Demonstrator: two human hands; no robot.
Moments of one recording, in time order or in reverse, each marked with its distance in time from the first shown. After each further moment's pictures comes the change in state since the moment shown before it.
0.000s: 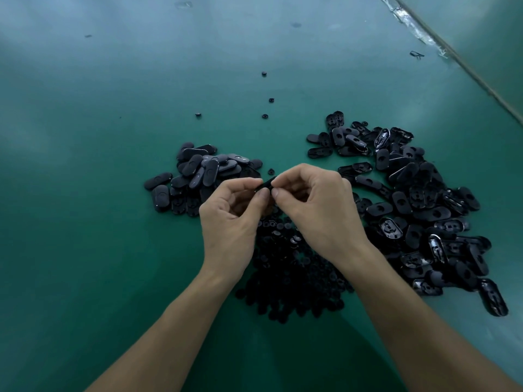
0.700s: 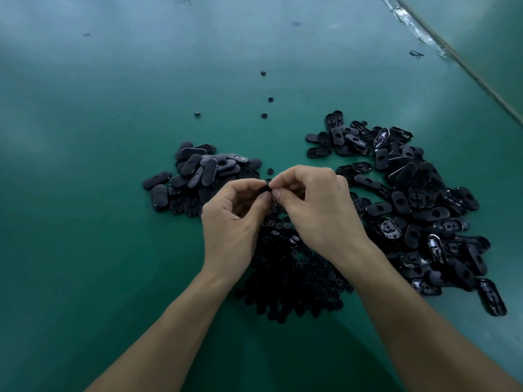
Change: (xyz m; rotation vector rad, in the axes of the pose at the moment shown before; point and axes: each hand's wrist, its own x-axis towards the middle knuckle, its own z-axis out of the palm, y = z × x) left_hand -0.001 0.002 0.000 0.049 -0.054 -0.022; right_hand 0.003 -0.006 -0.001 -0.121 -0.037 0.046
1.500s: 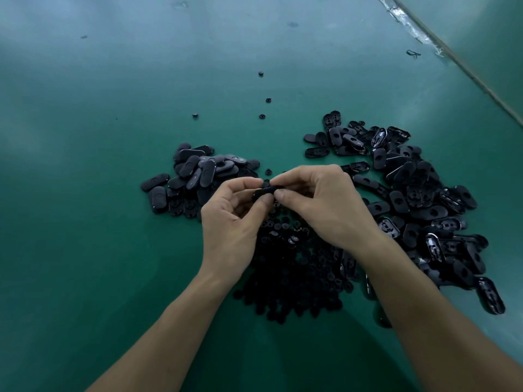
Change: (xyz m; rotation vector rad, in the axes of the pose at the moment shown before) left_hand 0.002 -0.003 -0.001 -0.036 -0.007 -0.012; right_hand 0.009 0.015 -0.016 0.108 -0.149 0.010
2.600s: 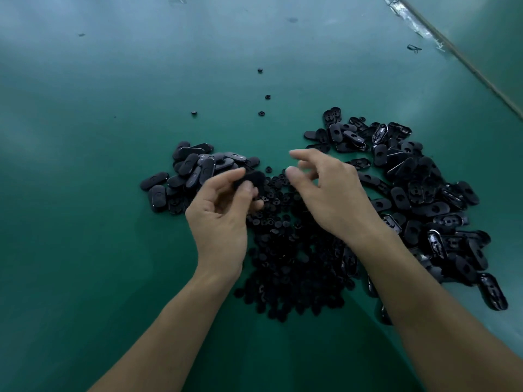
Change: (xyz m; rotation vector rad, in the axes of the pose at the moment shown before) left_hand 0.003 0.000 0.000 -0.110 0.177 0.047; right_hand 0.011 0.012 0.000 -0.270 0.118 0.029
